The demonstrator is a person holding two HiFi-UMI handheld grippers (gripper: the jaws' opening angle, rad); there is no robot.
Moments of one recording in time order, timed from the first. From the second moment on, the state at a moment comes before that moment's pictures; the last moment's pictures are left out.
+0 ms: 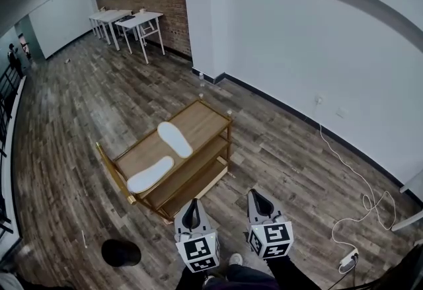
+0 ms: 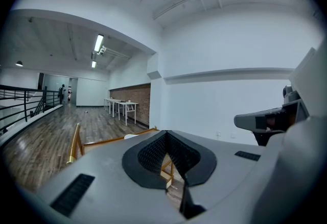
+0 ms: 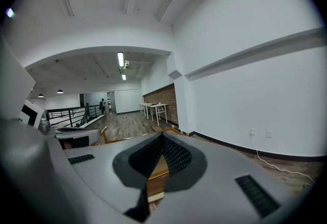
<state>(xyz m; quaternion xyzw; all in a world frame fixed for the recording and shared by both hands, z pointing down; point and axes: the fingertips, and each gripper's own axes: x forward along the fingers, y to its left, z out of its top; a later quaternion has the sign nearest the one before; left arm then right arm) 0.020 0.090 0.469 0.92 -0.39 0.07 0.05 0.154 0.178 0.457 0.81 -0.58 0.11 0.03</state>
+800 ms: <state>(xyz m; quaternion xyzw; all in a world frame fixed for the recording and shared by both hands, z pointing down) 0.100 0.063 0.469 0.93 -0.36 0.08 0.04 0.224 0.160 0.463 0.82 -0.56 0.12 0.02</state>
